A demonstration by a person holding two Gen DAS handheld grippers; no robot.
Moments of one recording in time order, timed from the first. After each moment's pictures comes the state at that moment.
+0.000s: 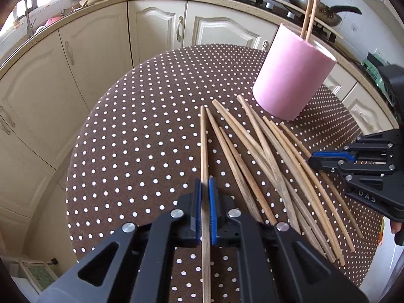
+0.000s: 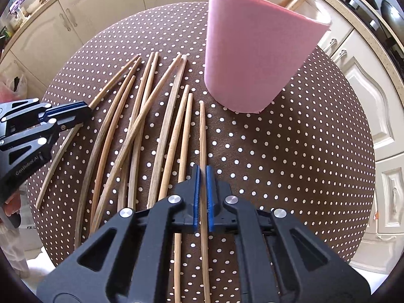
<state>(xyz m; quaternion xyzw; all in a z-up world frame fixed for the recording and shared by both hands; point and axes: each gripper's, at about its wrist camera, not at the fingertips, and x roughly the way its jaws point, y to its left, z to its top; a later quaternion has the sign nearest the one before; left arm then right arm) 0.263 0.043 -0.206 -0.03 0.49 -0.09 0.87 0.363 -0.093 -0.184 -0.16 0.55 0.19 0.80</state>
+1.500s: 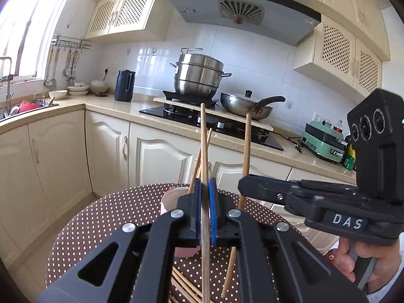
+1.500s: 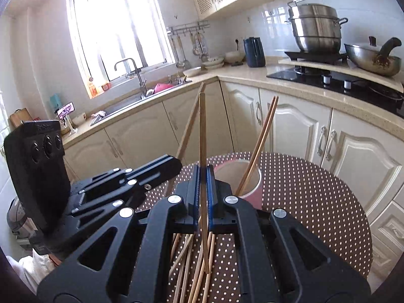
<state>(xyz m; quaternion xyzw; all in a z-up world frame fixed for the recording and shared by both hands) 0.247 -0.043 -0.061 -0.07 0.19 -0.20 0.96 0.320 -0.178 -0.016 0.05 0.26 0.29 0.92</state>
